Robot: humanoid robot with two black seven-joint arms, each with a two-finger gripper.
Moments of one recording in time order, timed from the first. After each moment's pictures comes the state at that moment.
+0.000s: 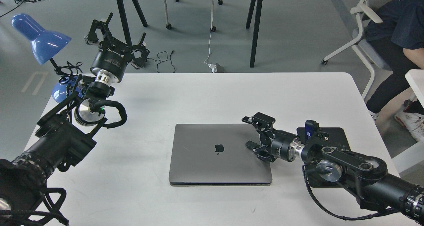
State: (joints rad) left arm -0.75 0.20 -0.87 -0.66 -0.11 -0.49 -0.37; right arm 0.61 -0.31 0.33 0.93 -0.48 0.33 0.18
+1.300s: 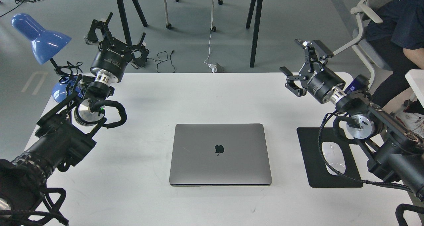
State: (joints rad) left arm -0.75 0.20 -0.87 -0.66 -0.11 -0.49 -0.37; right arm 0.59 -0.34 1.04 0.93 -0.44 0.41 0.18
